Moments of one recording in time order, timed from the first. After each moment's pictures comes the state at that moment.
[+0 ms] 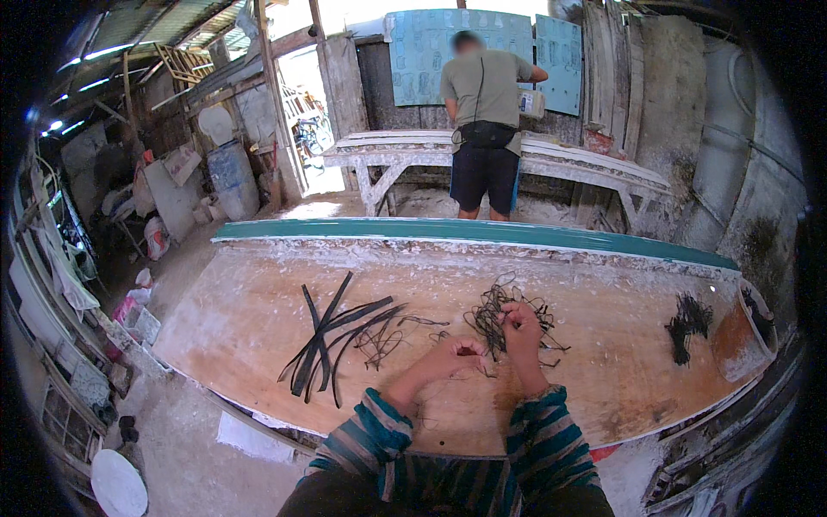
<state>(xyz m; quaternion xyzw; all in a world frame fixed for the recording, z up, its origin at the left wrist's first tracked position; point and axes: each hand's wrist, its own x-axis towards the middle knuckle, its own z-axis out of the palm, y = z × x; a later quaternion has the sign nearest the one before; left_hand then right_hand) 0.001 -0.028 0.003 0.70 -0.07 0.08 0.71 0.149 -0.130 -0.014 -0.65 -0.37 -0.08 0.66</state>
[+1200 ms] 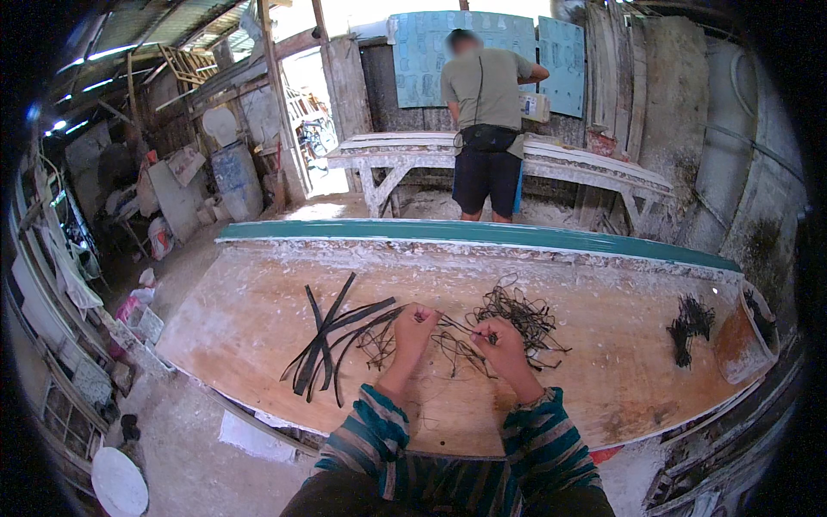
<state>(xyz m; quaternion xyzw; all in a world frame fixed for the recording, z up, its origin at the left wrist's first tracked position) 0.006 0.017 -0.009 0.69 0.27 0.47 0.49 0.103 -0.142 0.023 -0.68 -0.50 0.01 0.55</state>
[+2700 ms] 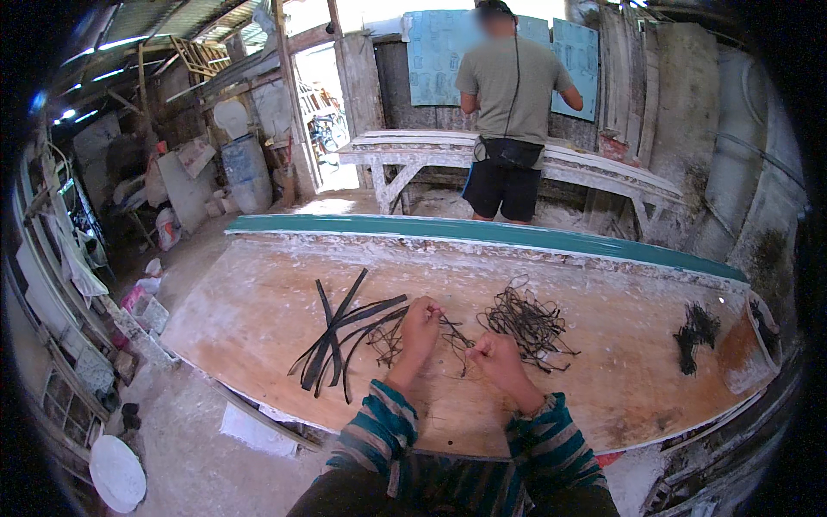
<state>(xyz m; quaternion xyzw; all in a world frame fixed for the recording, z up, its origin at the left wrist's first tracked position) -0.004 0.024 -0.004 0.76 0.23 0.49 0.35 0.085 -0.135 0.011 -0.69 -0.53 0.05 0.49</state>
